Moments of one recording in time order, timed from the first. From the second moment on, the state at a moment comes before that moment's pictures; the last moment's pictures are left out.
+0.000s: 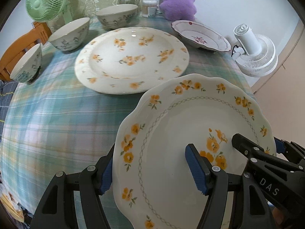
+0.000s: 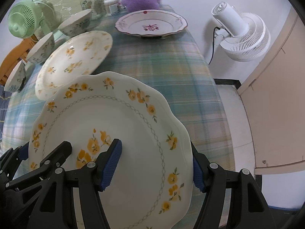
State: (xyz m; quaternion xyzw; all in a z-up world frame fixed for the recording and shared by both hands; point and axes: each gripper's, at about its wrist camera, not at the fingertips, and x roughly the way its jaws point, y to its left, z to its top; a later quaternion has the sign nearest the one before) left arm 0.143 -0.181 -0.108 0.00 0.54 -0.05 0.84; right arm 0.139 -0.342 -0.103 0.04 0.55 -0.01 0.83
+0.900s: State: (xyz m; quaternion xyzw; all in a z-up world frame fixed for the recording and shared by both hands) left arm 0.144 -0.189 -0.106 0.01 0.55 -0.03 0.83; right arm 0.140 -0.368 -0.102 0.03 0.54 -0.04 0.84
